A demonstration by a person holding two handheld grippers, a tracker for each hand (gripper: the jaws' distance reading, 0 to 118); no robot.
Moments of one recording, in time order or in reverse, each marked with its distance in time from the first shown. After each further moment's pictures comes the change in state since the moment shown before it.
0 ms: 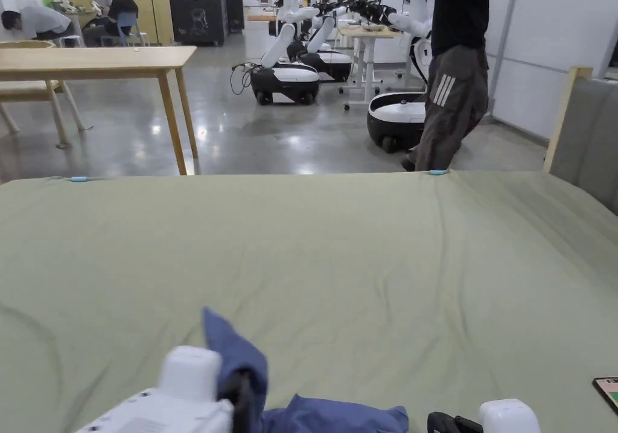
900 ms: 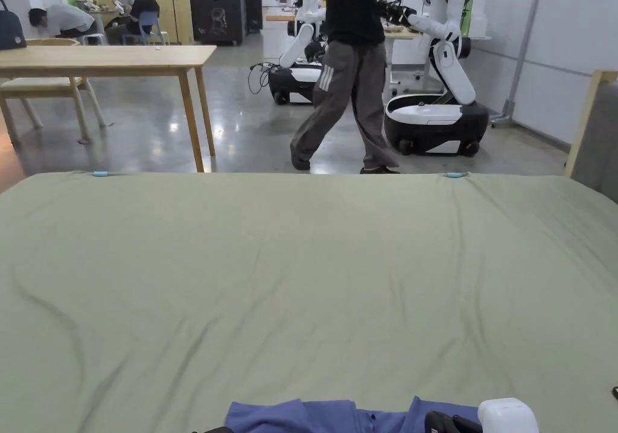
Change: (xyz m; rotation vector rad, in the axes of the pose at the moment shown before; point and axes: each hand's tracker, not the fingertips) left arm -0.142 -0.172 -0.036 -0.053 -0.602 1.261; right arm -0.014 0.003 -0.008 -0.004 0.049 0.000
